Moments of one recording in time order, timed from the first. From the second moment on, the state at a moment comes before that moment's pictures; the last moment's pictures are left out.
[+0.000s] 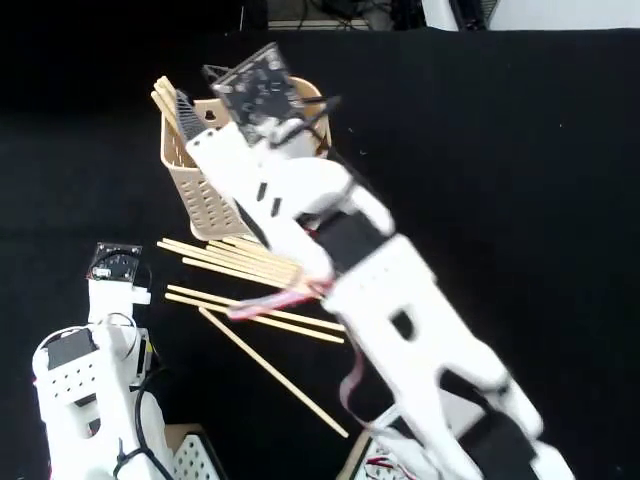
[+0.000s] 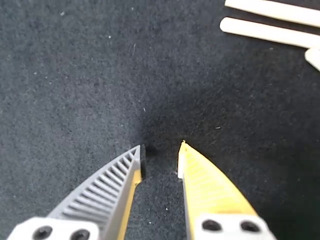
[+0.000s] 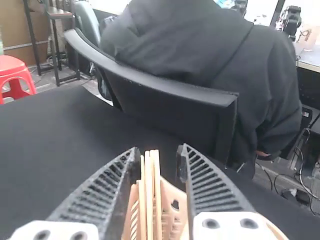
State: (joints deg) left arm -30.2 -60.0 82.3 61.9 -29.8; right arm -37.2 -25.8 15.3 29.4 7.2
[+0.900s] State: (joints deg) left arm -30.2 -60.0 82.3 61.9 -29.8; right arm -46.2 -19.3 51.1 56.0 10.1
